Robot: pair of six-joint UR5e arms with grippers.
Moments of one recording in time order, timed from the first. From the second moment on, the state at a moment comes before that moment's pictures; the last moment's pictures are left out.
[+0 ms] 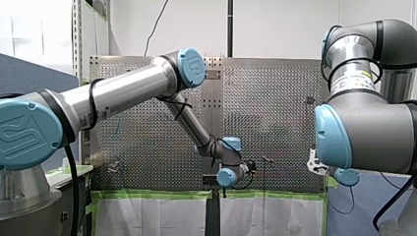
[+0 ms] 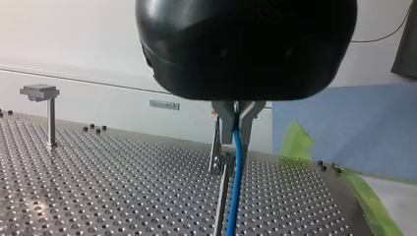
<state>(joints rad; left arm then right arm) -0.76 -2.71 -1.25 -2.34 -1.74 -1.74 1.46 -0.66 1.76 -1.07 1.29 1.66</state>
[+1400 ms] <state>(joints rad) -0.73 -2.73 -1.20 -2.37 -1.69 -1.76 1.46 -0.66 1.73 -1.06 1.29 1.67</state>
